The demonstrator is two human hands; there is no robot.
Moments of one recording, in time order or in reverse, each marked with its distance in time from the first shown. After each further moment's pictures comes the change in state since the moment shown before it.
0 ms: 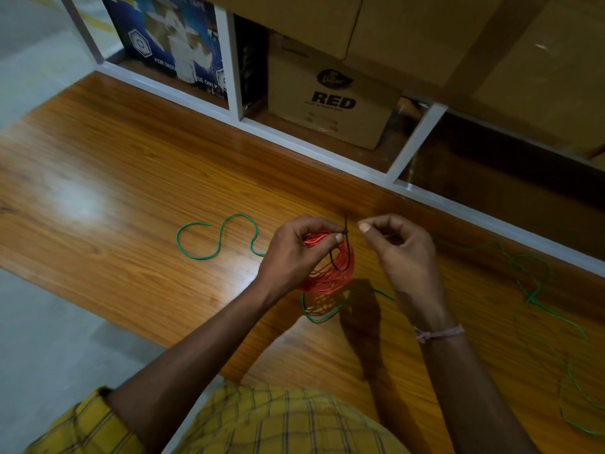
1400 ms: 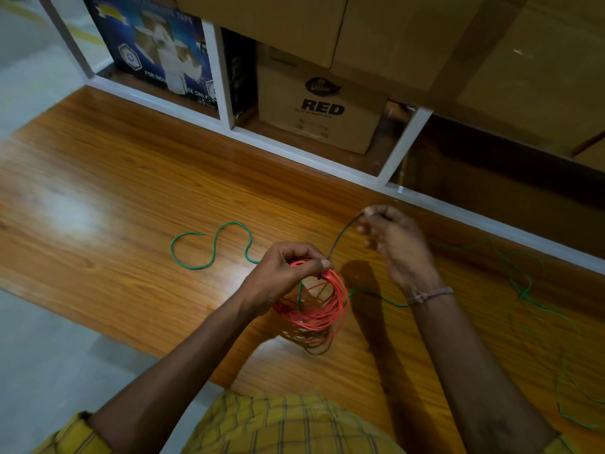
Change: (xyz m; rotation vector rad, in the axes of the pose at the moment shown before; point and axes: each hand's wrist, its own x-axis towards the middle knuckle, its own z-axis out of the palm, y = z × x) left_hand -0.012 -0.014 -0.008 -0.203 -0.236 -0.184; right_hand 0.044 0.005 0.000 0.319 -0.093 0.226
